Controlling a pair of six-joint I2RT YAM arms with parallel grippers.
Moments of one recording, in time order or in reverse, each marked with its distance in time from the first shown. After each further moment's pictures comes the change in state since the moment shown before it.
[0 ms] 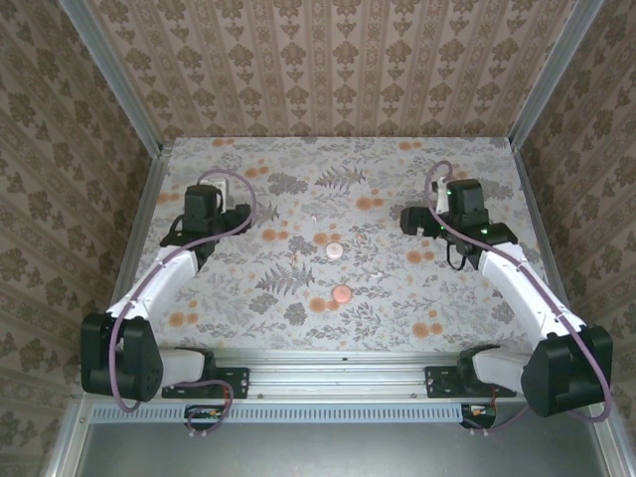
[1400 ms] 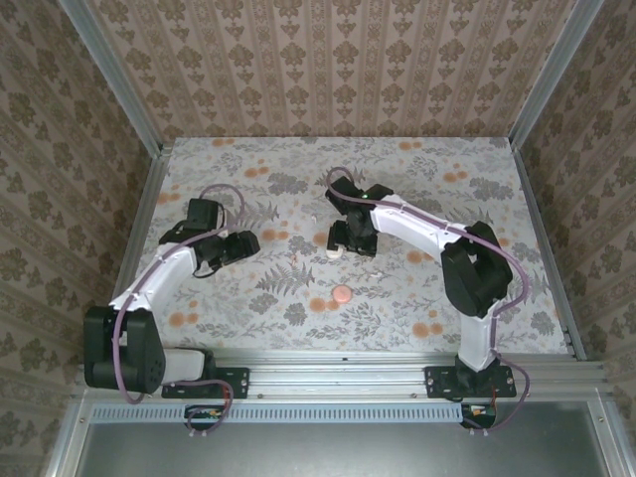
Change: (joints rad) left arm 0.045 0.052 0.011 -0.360 0.280 -0.258; right arm 0.432 0.737 0.597 -0.409 0.039 0.591
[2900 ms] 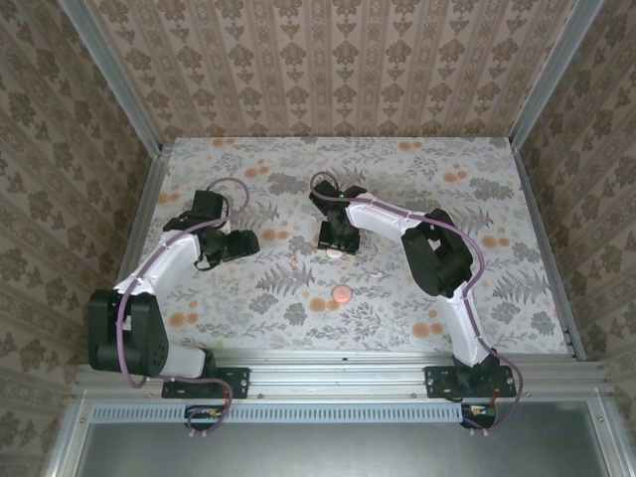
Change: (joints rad) left arm -0.013 0.081 0.085 -0.092 -0.042 0.071; right arm 0.009 0.272 0.179 0.047 0.006 0.022
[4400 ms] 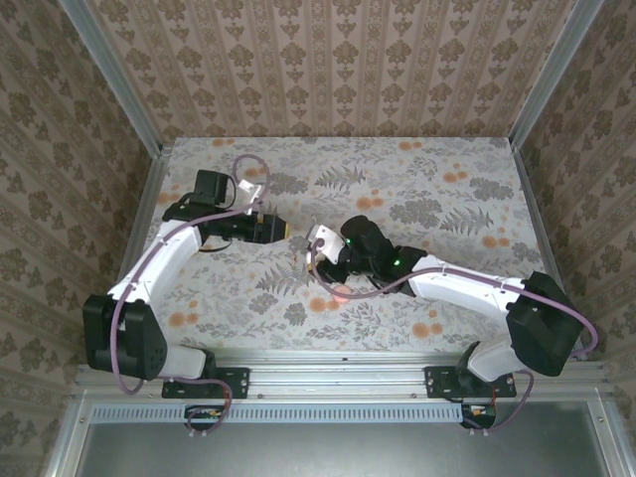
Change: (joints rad) left arm -0.081 -0.012 0.169 0.008 0.616 0.299; right arm 0.186 -0.764 -0.808 0.844 -0.130 -1.138
